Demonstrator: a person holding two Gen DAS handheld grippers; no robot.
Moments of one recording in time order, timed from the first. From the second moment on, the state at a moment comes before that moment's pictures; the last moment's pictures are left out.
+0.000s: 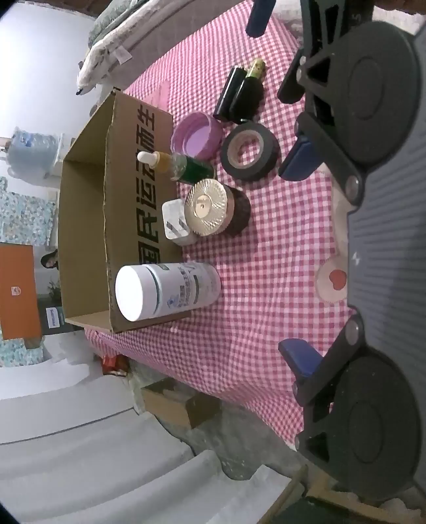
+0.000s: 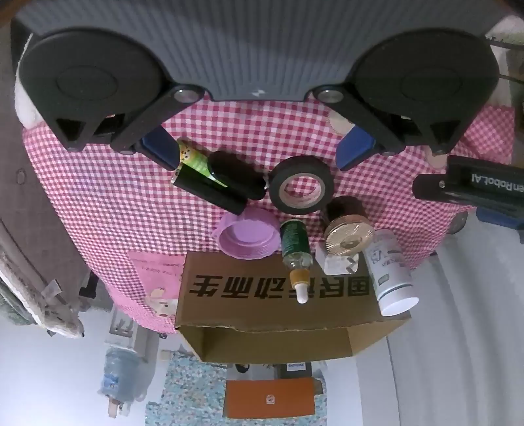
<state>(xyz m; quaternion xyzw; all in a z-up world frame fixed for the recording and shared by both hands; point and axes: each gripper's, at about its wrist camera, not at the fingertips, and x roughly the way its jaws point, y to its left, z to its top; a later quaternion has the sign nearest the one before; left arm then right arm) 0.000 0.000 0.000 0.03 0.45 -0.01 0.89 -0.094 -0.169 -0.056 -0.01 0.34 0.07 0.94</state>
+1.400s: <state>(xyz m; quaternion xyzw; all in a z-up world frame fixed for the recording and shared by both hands) -0.002 0.004 -0.001 0.04 0.46 0.00 0.89 -0.091 -0.168 -0.048 0.00 0.35 0.08 0.93</state>
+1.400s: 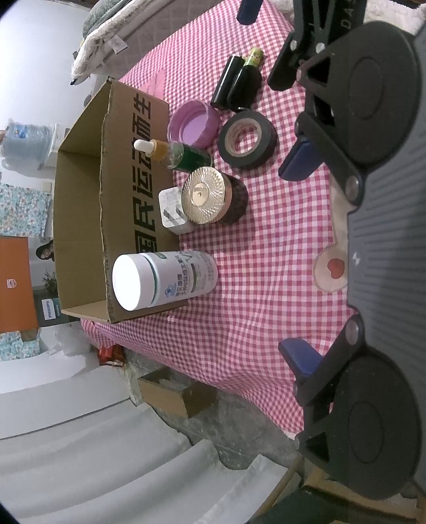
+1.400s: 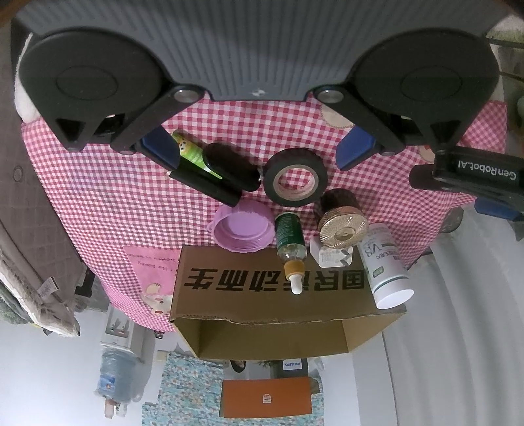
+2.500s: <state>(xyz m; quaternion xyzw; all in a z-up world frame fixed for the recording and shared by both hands) 0.002 0.004 -0.003 0.04 0.47 0.01 0.88 -0.086 -0.167 -0.051 0.00 0.35 0.09 0.93</state>
